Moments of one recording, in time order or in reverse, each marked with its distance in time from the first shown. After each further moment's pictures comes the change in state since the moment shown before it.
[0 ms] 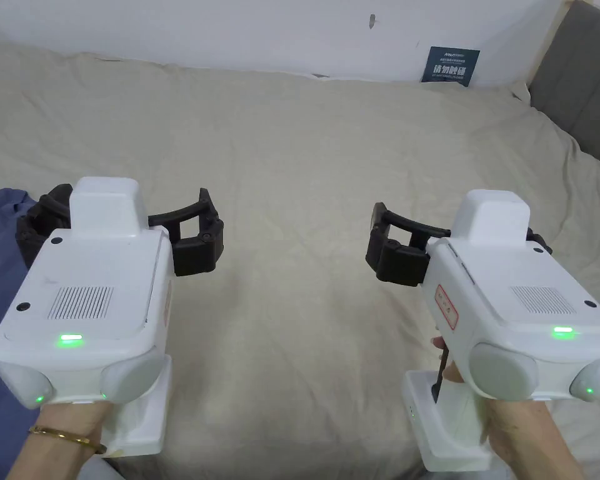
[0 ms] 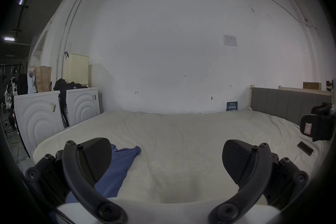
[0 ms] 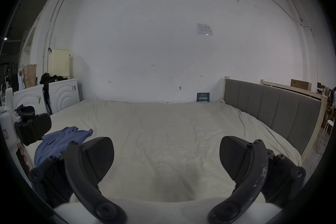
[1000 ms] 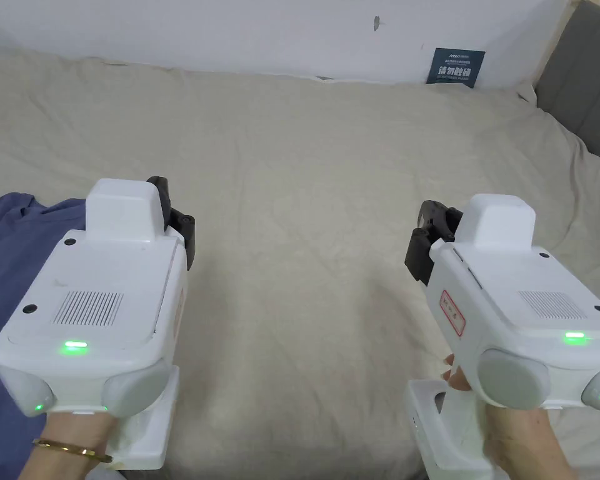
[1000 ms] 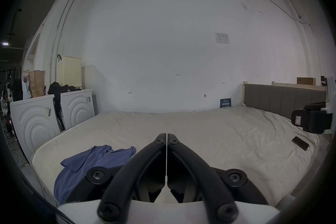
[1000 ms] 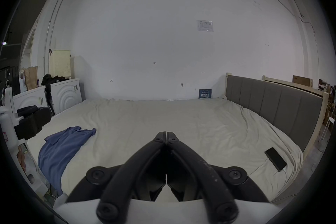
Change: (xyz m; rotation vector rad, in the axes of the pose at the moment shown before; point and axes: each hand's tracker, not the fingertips) left arm 0.006 0.008 0.009 -0.014 -0.060 -0.027; right arm -0.003 0.004 0.003 -0.023 0.019 -0.022
